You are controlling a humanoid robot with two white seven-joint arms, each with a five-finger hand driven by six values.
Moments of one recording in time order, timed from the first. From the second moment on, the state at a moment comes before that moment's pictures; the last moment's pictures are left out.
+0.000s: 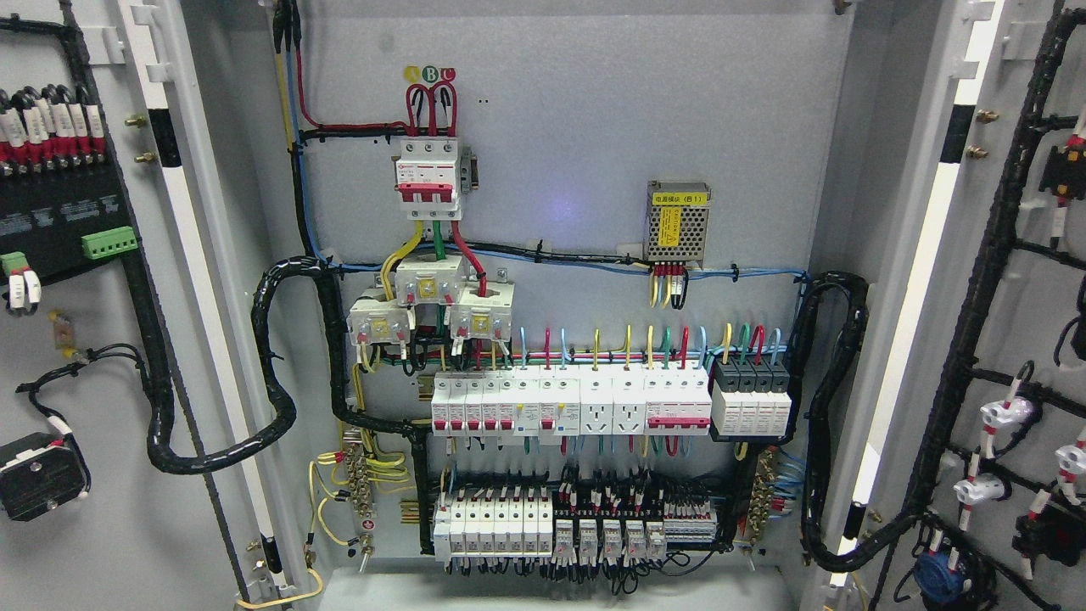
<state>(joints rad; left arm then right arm) 0.55 0.47 0.00 -1.77 0.64 -0.43 -0.05 0.55 -0.46 0.09 -1.70 -0.63 -0.58 0.30</state>
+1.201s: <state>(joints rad) 0.42 0.26 -0.18 -0.93 0.54 -0.44 -0.06 0.25 -0.22 0.22 -0.74 -0.27 -0.56 0.28</state>
